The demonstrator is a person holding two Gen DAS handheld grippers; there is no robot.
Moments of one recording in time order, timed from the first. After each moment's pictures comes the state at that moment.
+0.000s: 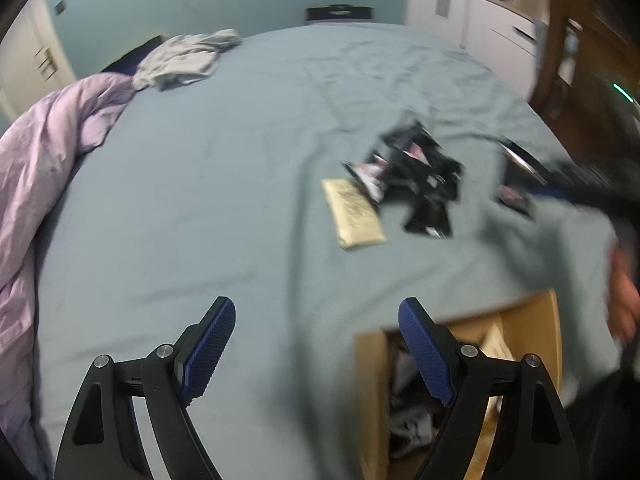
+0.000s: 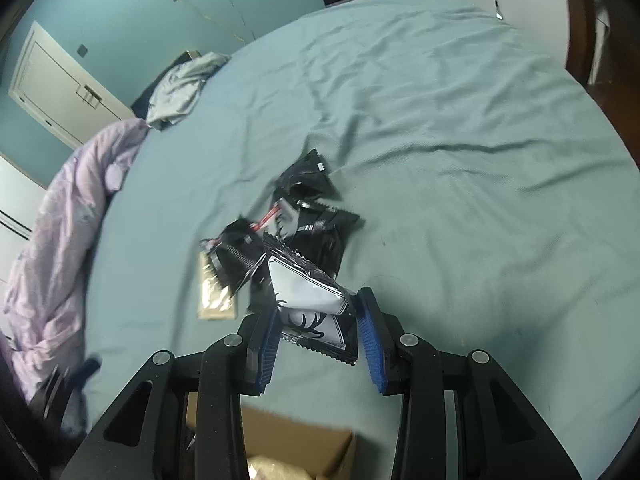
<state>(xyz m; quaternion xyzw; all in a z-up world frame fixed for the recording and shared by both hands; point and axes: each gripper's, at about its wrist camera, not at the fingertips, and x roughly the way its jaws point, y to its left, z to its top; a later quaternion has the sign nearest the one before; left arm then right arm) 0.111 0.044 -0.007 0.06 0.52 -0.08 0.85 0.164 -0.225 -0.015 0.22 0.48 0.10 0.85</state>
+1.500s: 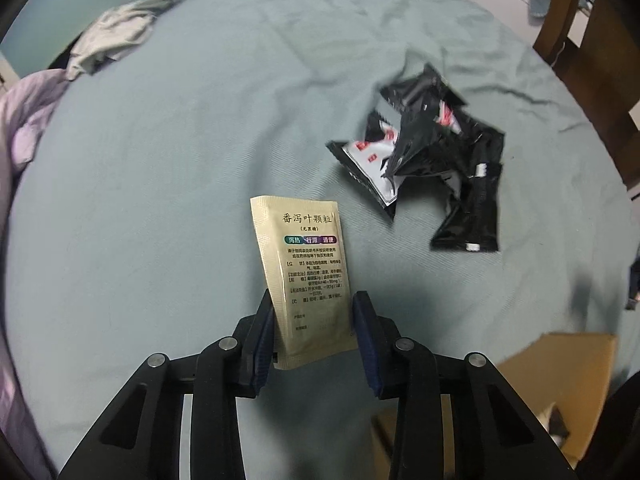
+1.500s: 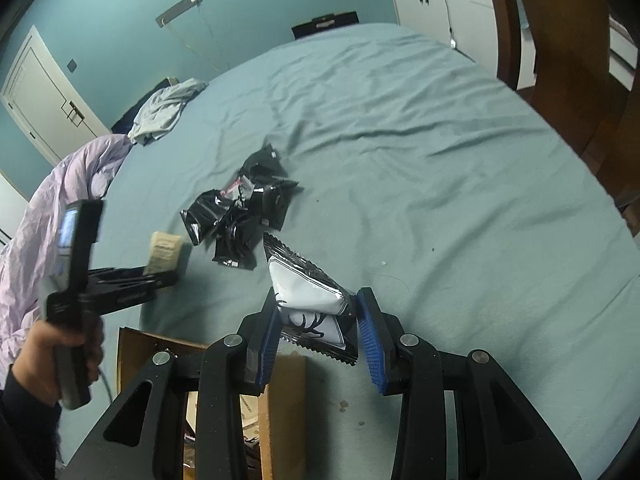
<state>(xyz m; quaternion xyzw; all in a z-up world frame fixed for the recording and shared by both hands) 0.171 0.019 -0.072 0.11 0.58 -0.13 0.79 0.058 -0.236 -0.008 0.20 0.43 0.02 0.88</state>
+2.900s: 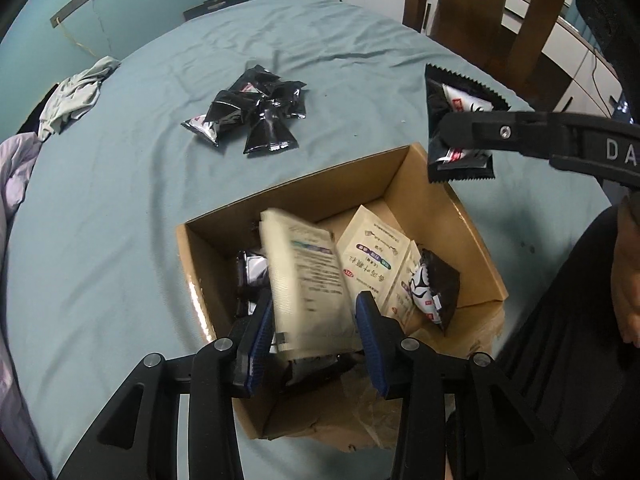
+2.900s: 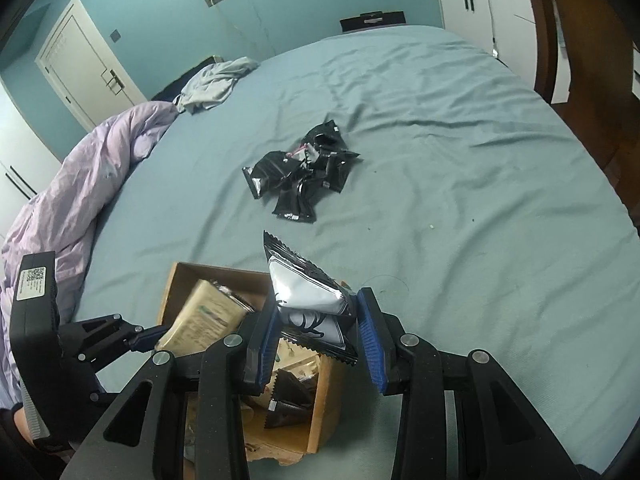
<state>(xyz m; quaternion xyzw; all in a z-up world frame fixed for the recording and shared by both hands) 0.011 -0.031 -0.030 0.17 0.52 -0.25 0.80 0.015 -0.212 0.006 0.16 0.43 0.10 0.88</state>
